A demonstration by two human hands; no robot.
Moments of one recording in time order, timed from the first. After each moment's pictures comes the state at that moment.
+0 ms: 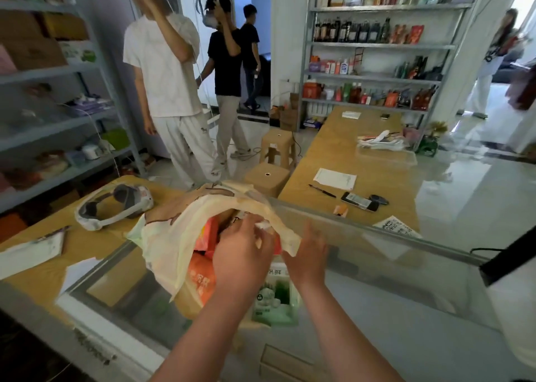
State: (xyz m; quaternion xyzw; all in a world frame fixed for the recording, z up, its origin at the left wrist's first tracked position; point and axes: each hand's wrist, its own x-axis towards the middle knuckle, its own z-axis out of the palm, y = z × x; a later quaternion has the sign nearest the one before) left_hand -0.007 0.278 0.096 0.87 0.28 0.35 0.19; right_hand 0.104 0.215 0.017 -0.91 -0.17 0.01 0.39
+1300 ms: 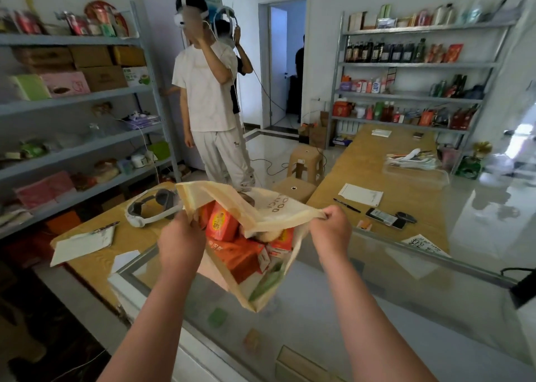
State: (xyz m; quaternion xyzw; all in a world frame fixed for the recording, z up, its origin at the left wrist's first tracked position) left_hand -0.093 0.362 0.116 0.76 0.52 0.34 0.19; right_hand 0.075 0.196 0.128 -0.77 -0.13 0.05 0.63
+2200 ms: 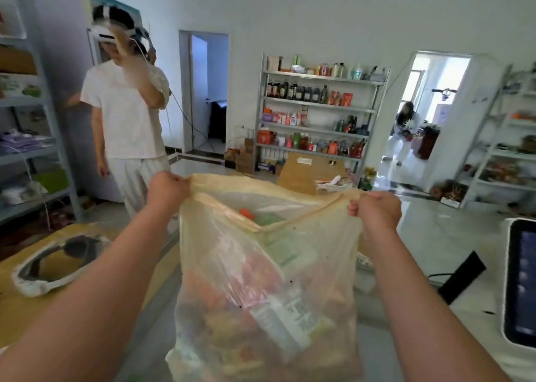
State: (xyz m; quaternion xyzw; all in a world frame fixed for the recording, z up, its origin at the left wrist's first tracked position) left_hand 0.003 0.507 0.223 0.78 0.35 0.31 0.41; right_hand 0.124 0.194 0.231 -0.71 0.08 -0.14 0.68
